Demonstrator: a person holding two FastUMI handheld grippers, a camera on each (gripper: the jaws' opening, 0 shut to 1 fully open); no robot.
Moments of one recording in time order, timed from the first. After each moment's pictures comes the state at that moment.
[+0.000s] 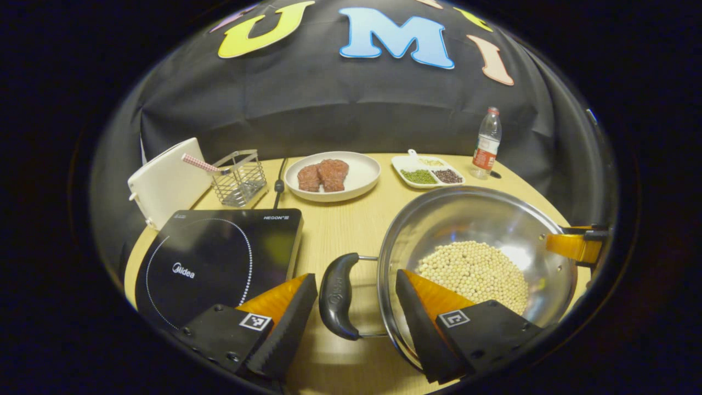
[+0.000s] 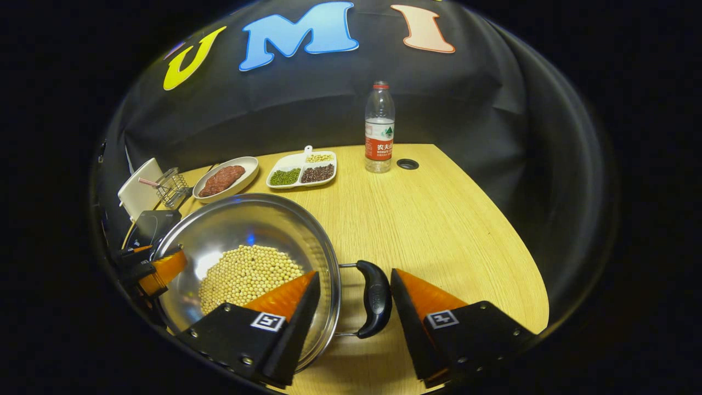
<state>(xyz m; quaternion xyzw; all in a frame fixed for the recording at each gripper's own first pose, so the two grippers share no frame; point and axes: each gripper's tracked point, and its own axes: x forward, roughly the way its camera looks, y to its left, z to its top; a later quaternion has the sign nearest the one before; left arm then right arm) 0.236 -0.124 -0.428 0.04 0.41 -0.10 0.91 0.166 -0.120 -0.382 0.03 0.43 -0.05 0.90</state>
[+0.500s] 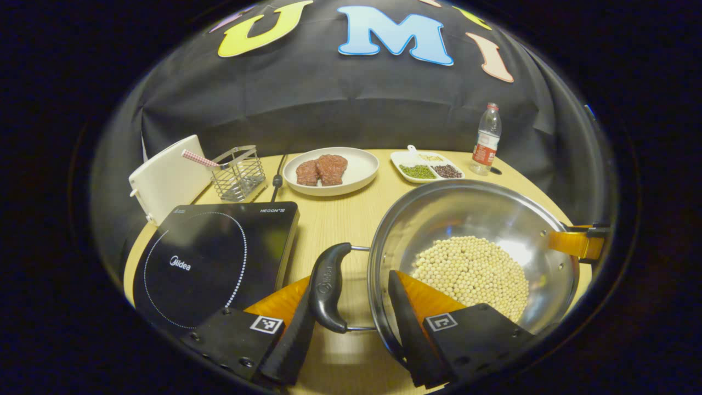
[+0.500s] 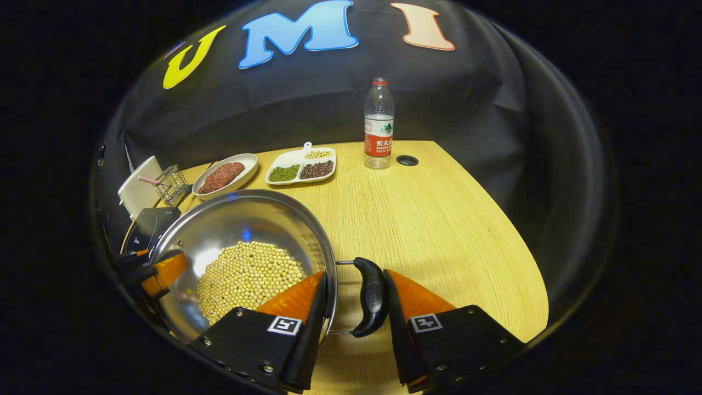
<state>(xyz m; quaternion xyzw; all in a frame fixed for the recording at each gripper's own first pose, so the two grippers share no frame) 0.231 -0.126 -0.431 0.04 0.41 -0.09 0.91 0.162 -0.118 -0.383 0.04 0.44 -0.04 0.90</state>
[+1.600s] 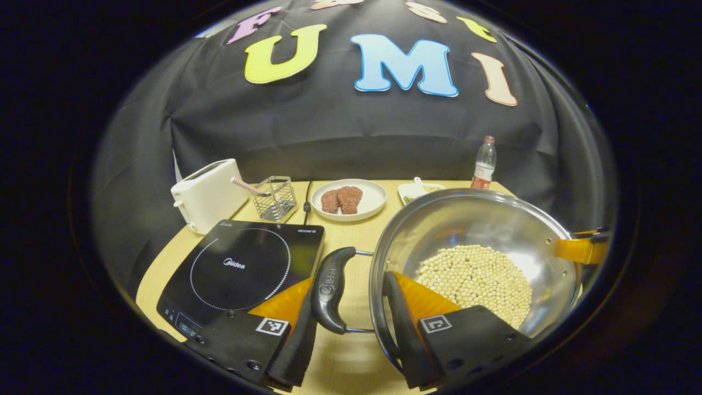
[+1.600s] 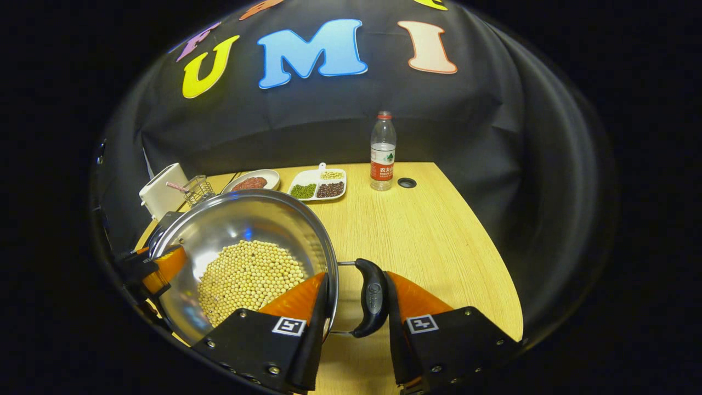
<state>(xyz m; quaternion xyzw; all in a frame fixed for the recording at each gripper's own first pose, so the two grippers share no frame) 0.189 -0.114 -0.332 0.04 0.35 -0.04 0.93 0.130 -0.111 -0.299 0.02 0.41 -0.01 0.91</state>
